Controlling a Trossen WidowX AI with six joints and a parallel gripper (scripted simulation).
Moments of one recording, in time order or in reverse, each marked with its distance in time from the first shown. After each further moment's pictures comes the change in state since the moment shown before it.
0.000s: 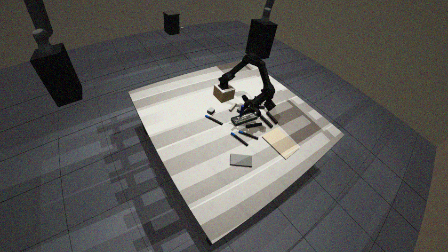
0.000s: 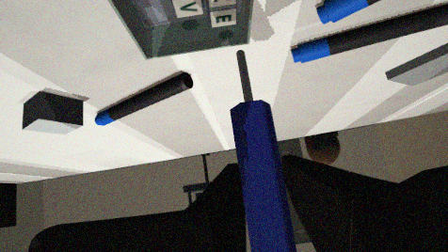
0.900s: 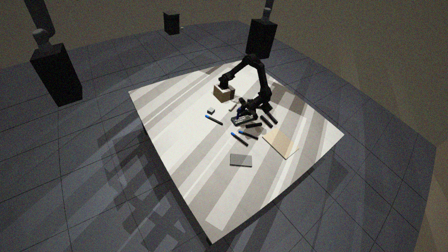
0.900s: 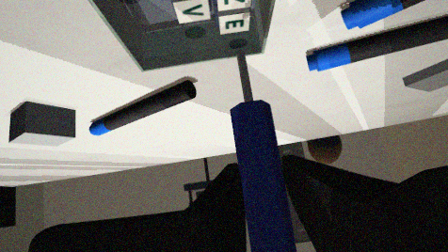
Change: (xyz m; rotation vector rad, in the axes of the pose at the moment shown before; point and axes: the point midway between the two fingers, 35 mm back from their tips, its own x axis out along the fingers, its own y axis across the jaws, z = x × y) arm 0.027 0.003 0.007 -0.001 0.012 0.004
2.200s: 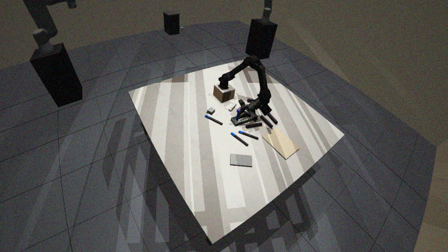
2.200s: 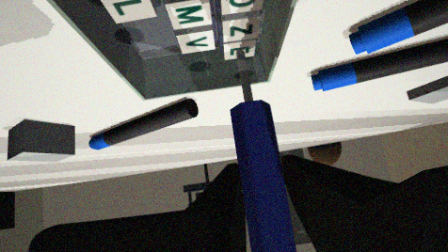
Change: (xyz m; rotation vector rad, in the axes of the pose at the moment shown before) arm 0.009 0.000 0.014 -0.003 0.001 -0.001
